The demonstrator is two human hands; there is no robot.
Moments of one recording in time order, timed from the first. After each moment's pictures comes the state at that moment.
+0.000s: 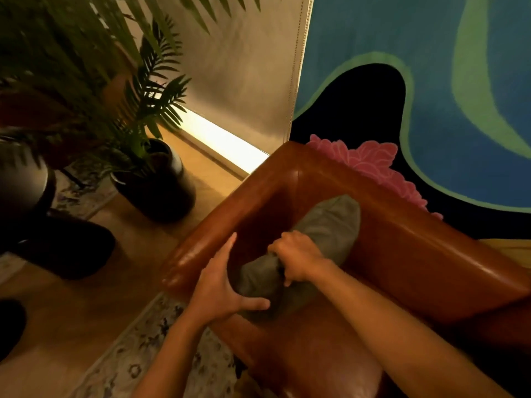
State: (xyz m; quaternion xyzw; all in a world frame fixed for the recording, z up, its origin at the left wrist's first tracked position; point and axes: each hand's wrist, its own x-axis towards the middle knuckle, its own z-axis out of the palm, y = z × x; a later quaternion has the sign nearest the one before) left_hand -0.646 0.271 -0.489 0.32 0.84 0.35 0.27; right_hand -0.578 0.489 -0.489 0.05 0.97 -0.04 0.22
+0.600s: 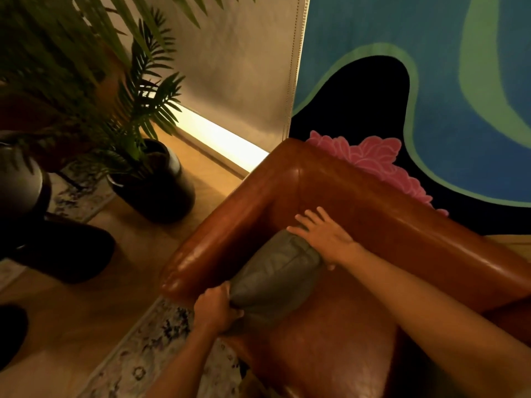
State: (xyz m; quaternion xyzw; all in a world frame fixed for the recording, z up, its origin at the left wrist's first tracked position) left_hand -0.654 0.257 -0.593 0.25 0.90 0.08 0.33; right_hand -0.572 0.563 -0.506 0.03 0.95 0.09 0.29
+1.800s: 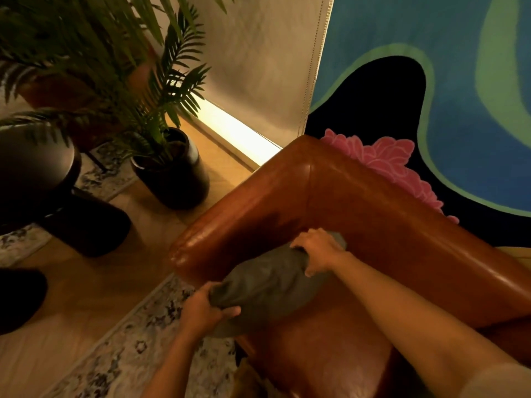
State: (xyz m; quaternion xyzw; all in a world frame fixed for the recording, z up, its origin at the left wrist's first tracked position) left_hand -0.603 0.201 -0.559 0.10 0.89 0.28 0.35; right_hand -0.547 0.530 -0.537 0.05 0.96 -0.07 0.28
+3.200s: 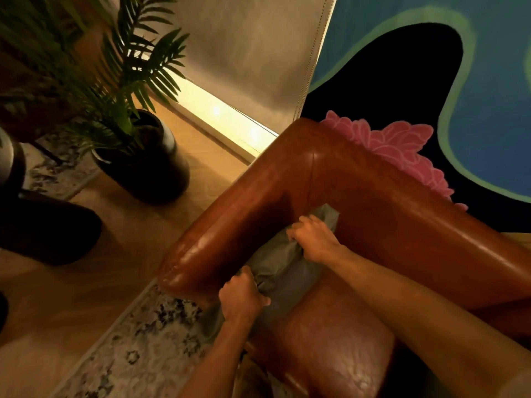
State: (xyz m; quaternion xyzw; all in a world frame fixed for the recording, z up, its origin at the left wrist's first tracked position) left_hand -0.652 0.300 -0.611 0.19 0.93 0.06 0.31; right_hand -0.625 0.522 -0.575 0.06 0.97 0.02 0.24
